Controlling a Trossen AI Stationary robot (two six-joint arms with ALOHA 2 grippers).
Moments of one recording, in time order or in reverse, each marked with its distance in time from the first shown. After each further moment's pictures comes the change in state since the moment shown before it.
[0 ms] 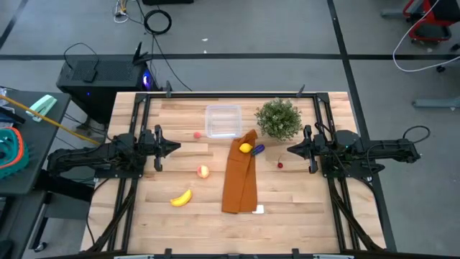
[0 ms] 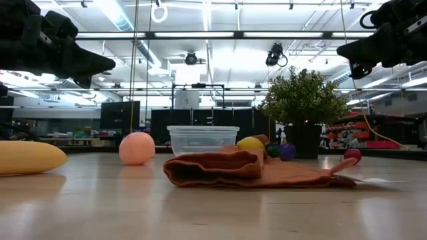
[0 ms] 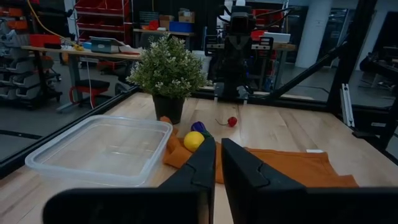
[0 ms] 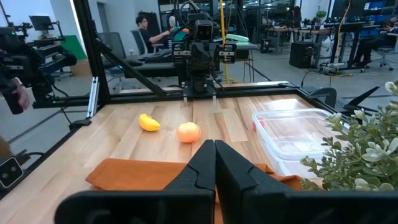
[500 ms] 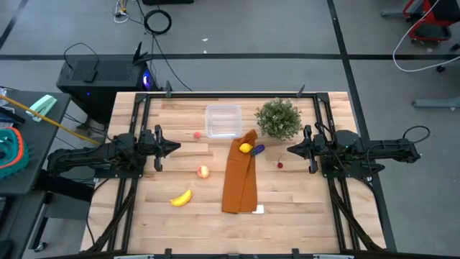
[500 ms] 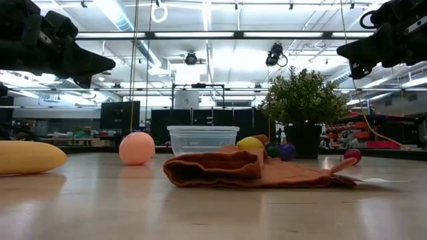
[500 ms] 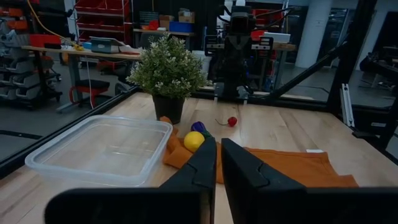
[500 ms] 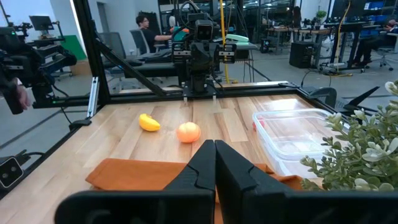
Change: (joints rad) left arm 0.000 0.000 0.000 0.000 0.000 0.000; right arm 0.000 0.000 0.000 0.000 0.000 0.000
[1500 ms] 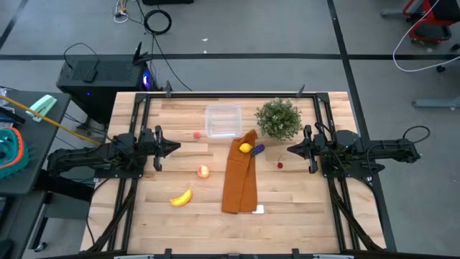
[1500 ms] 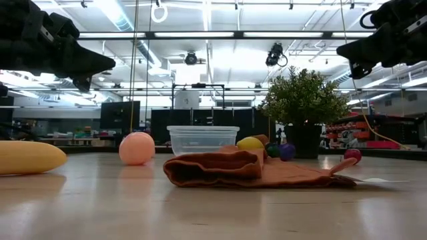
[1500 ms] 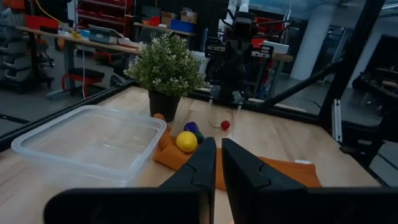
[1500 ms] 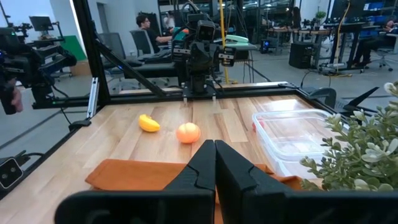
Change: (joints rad) left arm 0.000 0.000 0.000 0.005 0.000 -0.111; right arm 0.000 0.000 0.000 0.002 0.006 0.000
